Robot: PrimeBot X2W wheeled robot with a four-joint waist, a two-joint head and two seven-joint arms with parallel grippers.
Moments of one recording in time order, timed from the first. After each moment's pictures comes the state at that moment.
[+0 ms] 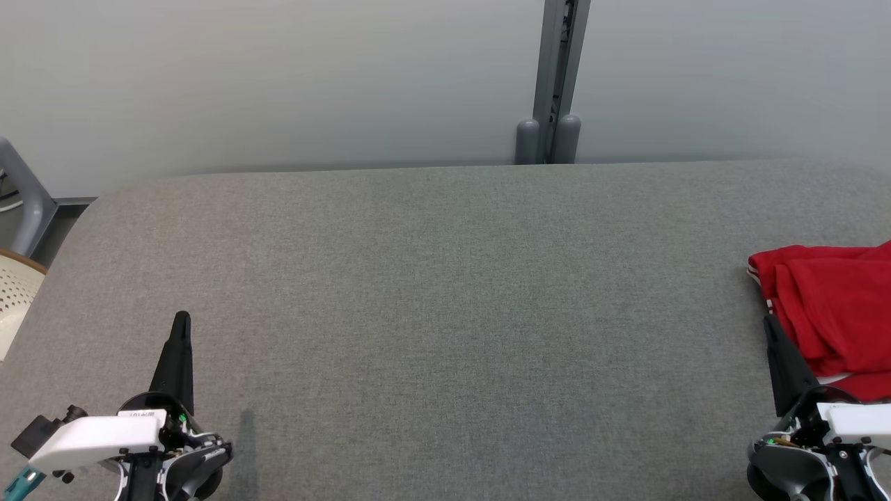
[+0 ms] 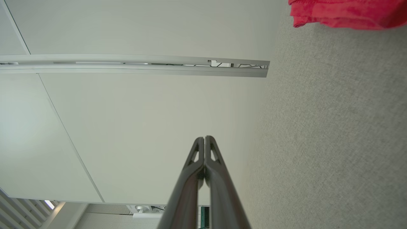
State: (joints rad) left arm -0.10 0.05 0.11 0.25 -1.61 -0.13 0.11; right arm -0.10 -0.05 -0.11 0.24 1.62 0.13 0.11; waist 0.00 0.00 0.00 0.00
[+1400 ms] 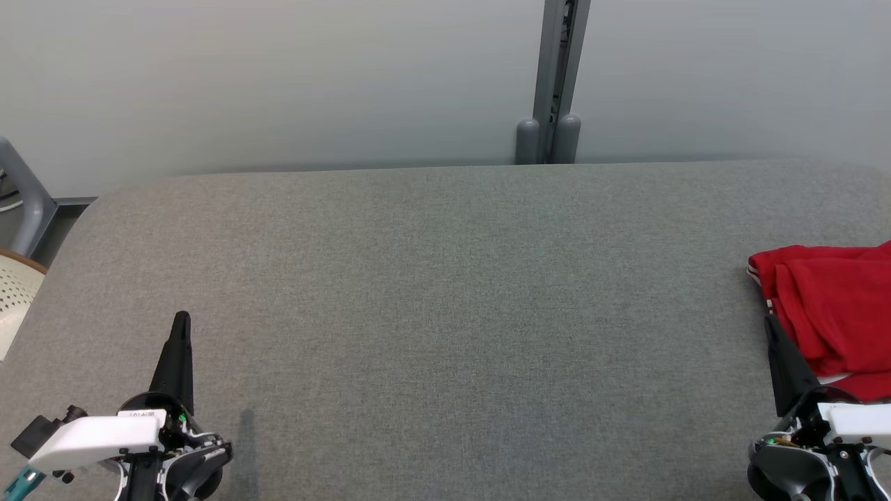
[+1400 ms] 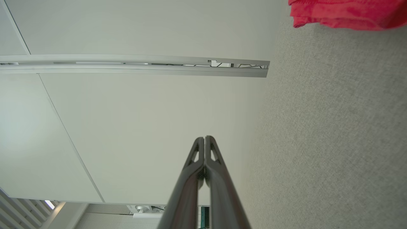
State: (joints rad) left arm -0.10 0.05 0.11 0.25 -1.61 -0.13 0.11; right arm -0.10 -0.05 -0.11 0.25 1.62 0.13 0.11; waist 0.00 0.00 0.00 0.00
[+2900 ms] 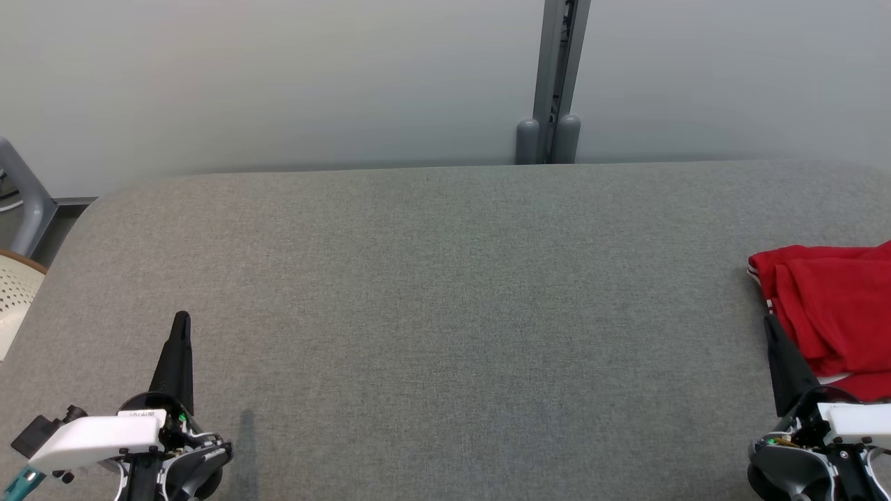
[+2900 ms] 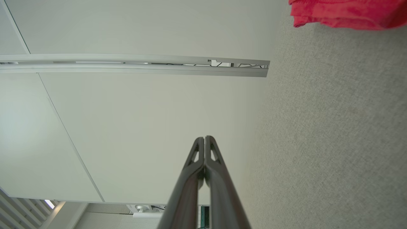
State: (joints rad) left arm -0.10 0.05 0.11 0.25 -1.61 -0.13 0.11; right arm -0.10 -0.05 -0.11 0.25 1.61 0.13 0.11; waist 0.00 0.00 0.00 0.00
